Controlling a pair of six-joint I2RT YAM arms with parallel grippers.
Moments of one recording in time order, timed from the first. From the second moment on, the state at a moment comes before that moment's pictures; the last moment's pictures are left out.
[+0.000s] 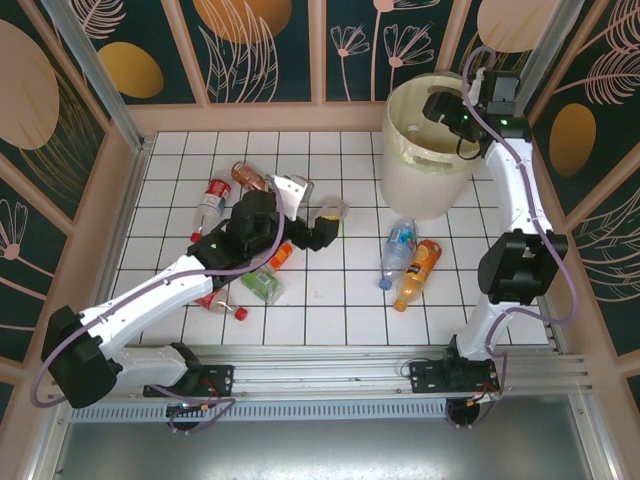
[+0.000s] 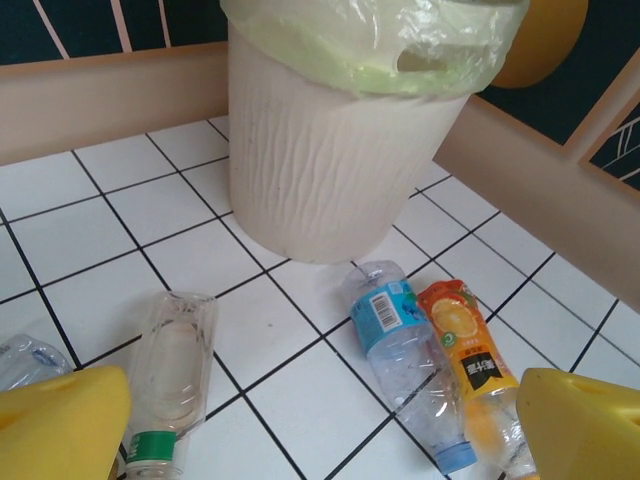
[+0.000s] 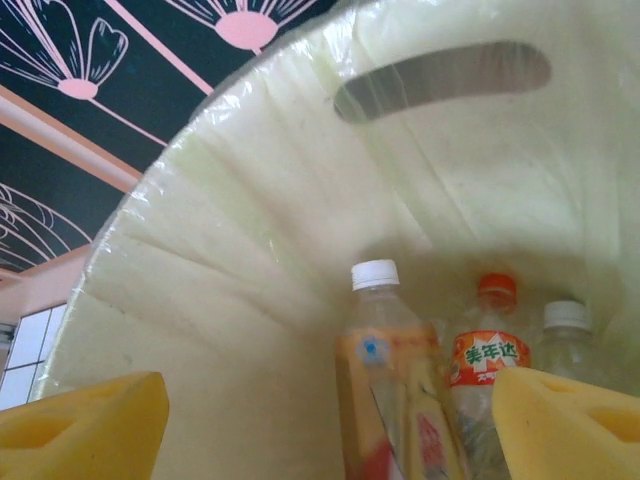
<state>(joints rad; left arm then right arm) -0.80 1.25 1.00 -0.07 0.04 -0.25 -0.02 1.81 1.90 -0.65 -0.28 0.38</state>
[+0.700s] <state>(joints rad) -0.78 1.62 1.23 -0.31 -0.09 -0.22 0.16 1.12 1.16 -0.34 -0.32 0.31</state>
